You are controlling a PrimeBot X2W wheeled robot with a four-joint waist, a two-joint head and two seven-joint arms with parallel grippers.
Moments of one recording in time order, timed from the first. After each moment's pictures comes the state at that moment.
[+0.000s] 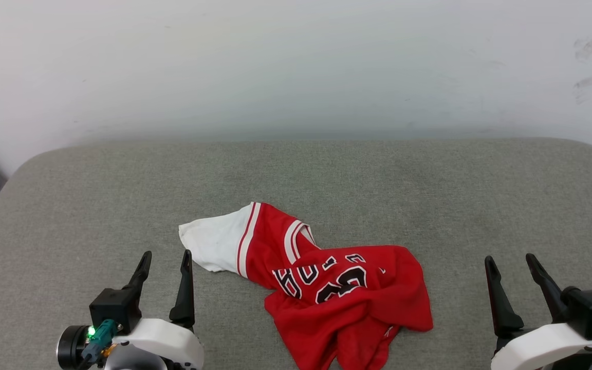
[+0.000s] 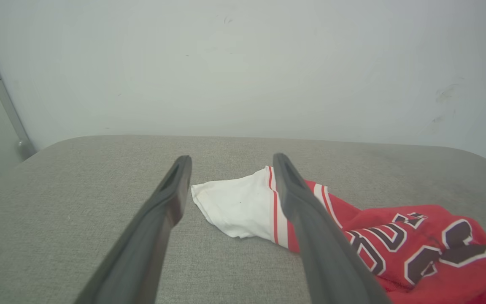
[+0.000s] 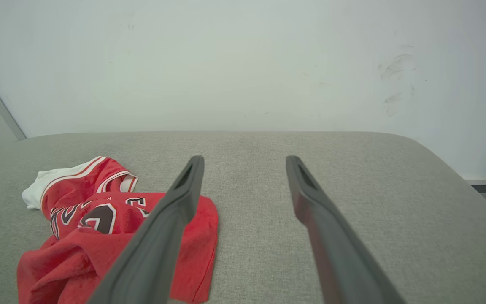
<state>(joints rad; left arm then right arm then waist) -0.07 0.28 -0.30 0.17 -0.43 0.17 -0.23 0.09 -0.05 -0.05 -0.04 0.11 0.13 -0.01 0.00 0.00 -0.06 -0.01</state>
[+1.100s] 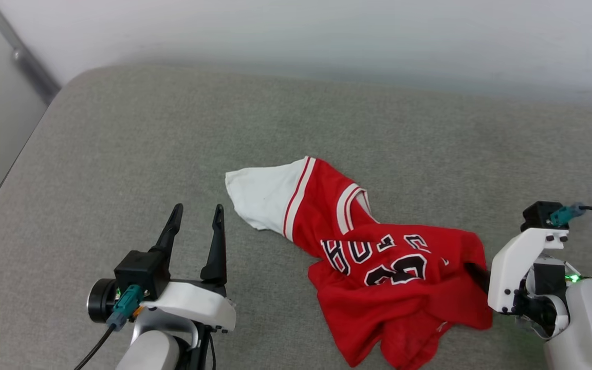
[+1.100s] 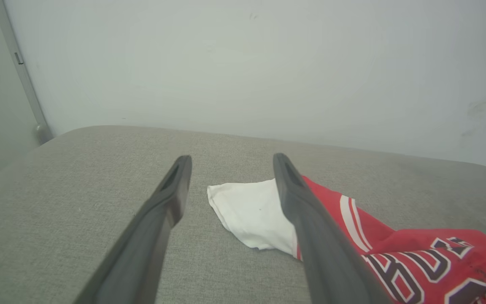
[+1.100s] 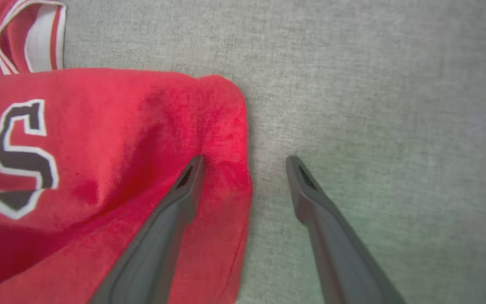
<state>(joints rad) -0.18 0.22 -0.35 0.13 -0.42 0.16 -0.25 -0.35 -0.14 -0.06 0.46 0.29 0.13 0.68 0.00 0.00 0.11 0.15</state>
